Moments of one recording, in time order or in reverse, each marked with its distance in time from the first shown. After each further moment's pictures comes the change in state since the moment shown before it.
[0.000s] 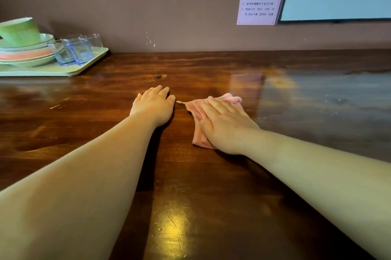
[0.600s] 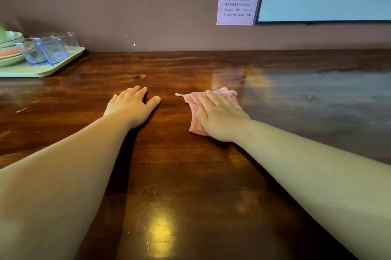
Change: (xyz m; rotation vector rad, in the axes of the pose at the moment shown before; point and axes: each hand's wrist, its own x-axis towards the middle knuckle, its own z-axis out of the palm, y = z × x) left_hand -0.003 0.002 -0.002 0.048 -0.007 0.021; right_hand 0.004 0.041 -0.008 -0.032 0.080 0.082
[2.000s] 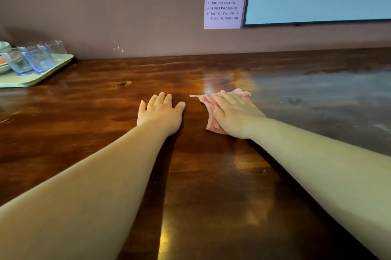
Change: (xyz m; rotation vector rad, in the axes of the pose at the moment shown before) left_hand -0.011 0.115 0.018 -0.052 -0.004 0.009; right_hand -0.007 0.075 -0.016 0.054 0.039 0.086
